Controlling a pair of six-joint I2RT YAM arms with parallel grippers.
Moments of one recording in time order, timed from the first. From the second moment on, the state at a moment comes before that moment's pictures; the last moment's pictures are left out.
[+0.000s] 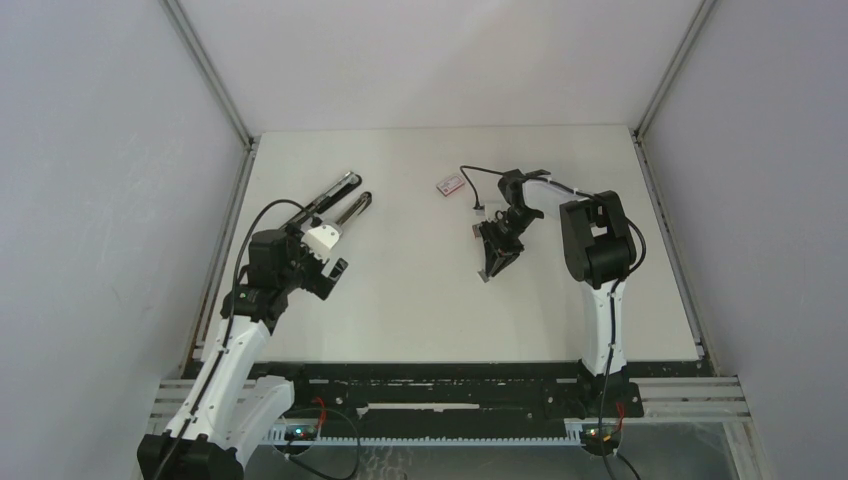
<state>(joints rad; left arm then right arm) -0.11 0.79 0.62 -0.45 0.21 0.53 0.30 2.17 1.53 -1.04 -0.57 -0.13</state>
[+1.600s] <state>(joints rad) -0.11 0.79 0.62 -0.45 0.21 0.53 0.35 2.17 1.54 -1.05 -0.56 -0.13</state>
